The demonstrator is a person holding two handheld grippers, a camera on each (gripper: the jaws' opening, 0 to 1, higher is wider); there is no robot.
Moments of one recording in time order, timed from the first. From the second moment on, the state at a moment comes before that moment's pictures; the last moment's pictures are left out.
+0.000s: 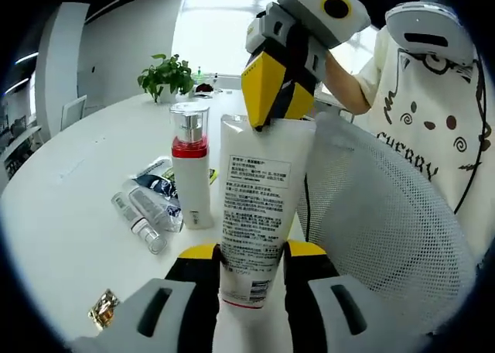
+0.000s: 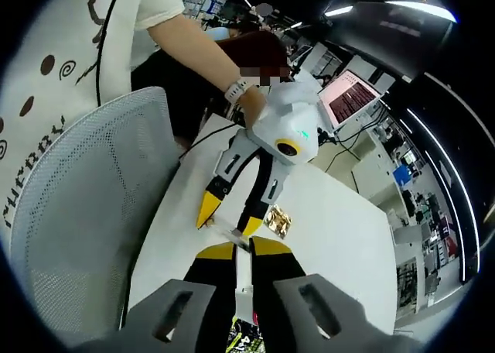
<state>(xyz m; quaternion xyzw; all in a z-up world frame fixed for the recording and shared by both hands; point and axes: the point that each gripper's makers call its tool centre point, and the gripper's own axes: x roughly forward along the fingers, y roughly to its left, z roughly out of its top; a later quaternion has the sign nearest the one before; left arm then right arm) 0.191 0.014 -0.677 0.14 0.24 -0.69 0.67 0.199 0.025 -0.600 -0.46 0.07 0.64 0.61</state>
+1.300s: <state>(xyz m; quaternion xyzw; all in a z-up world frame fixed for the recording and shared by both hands) 0.207 0.043 -0.684 0.13 0.24 -0.64 0.72 0.200 0.071 -0.599 -0.42 0.21 0.73 0.50</state>
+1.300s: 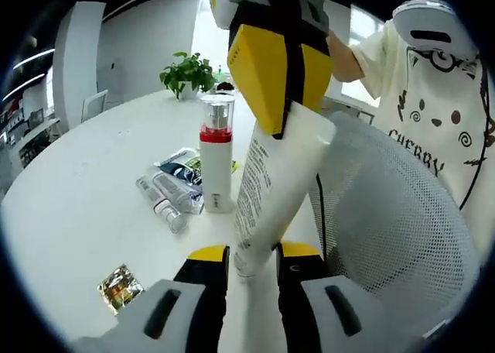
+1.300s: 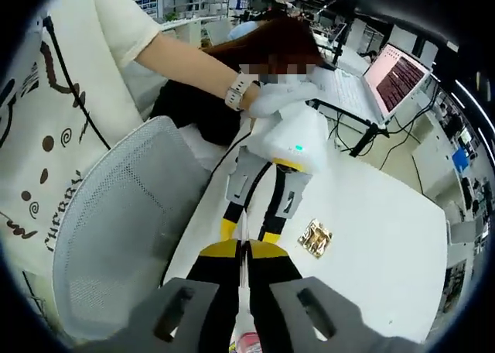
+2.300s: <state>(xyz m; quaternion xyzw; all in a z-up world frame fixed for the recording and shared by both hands) 0.222 0.028 -0.682 0.14 0.17 -0.58 0.79 0.218 0.061 -0.609 -0.43 0.25 0.68 0.53</state>
